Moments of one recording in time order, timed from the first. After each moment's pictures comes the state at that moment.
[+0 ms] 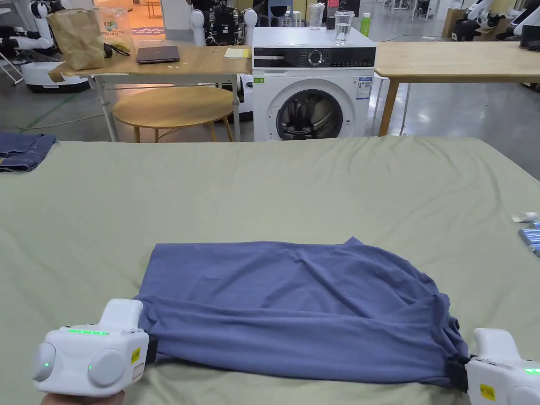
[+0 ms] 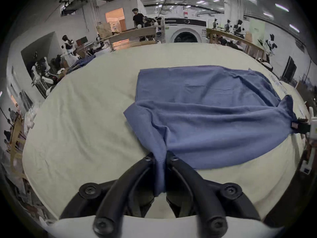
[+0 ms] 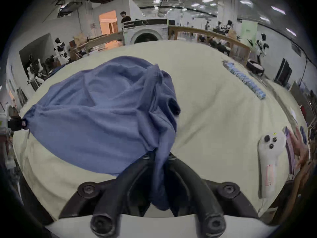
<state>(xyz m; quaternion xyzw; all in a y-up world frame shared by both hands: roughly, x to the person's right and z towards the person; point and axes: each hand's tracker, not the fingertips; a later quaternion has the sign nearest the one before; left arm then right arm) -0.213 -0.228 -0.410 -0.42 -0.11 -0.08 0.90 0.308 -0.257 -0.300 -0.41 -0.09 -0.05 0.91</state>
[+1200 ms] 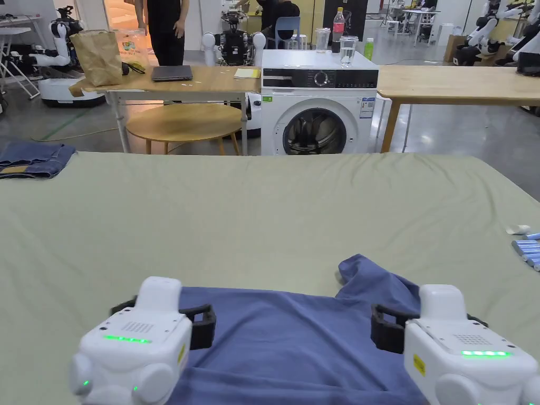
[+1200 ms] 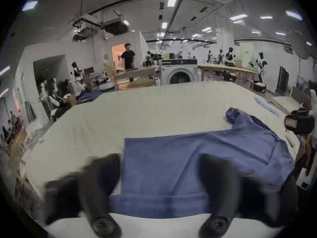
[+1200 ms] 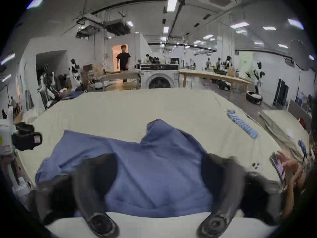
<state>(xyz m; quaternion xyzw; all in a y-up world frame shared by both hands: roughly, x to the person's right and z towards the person) -0.157 -0.167 -0.335 -0.26 -0.13 -0.07 0.95 0.174 -0.167 -0.276 -0.25 -0.08 -0.01 0.97</state>
